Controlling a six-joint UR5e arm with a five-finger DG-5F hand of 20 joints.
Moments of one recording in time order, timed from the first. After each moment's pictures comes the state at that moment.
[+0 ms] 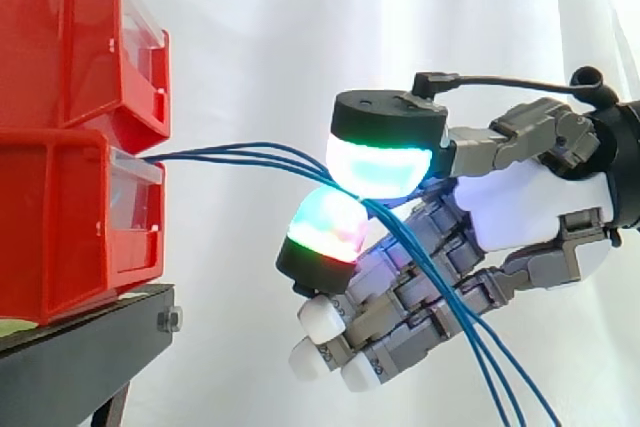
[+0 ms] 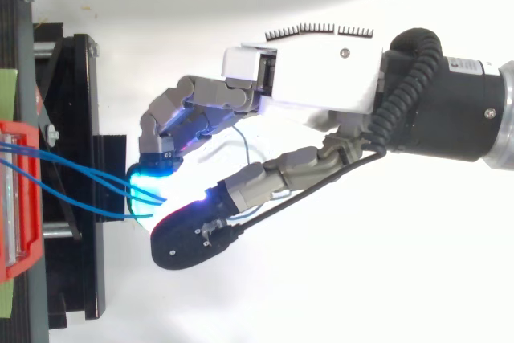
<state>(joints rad) 0.13 -2.30 -1.02 -3.16 -1.32 -0.10</state>
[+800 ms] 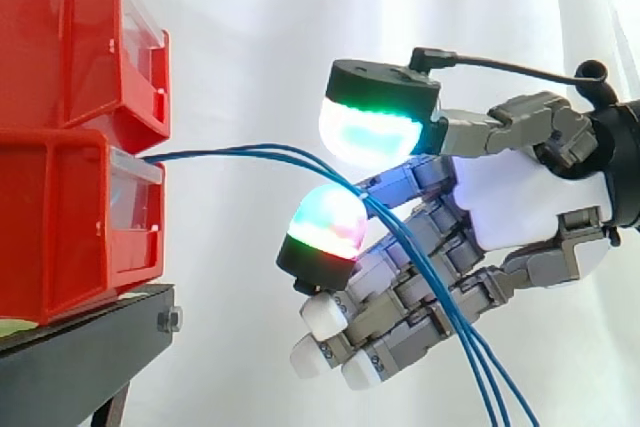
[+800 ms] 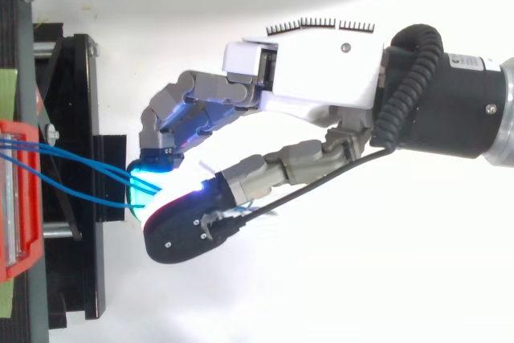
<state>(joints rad) 0.12 -2.30 -1.02 -3.17 -1.31 -0.09</state>
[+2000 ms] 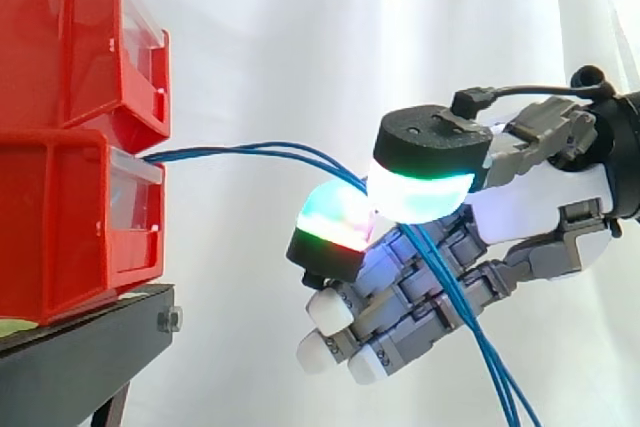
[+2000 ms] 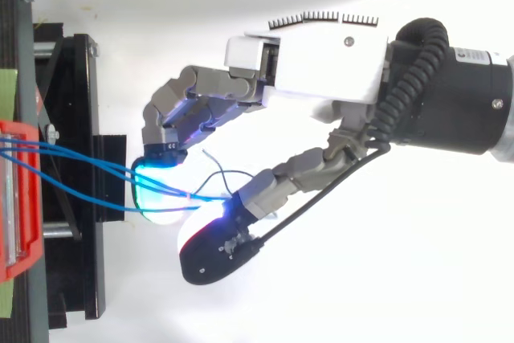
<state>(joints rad) 0.12 -2.30 -1.00 -3.21 -1.31 -0.09</state>
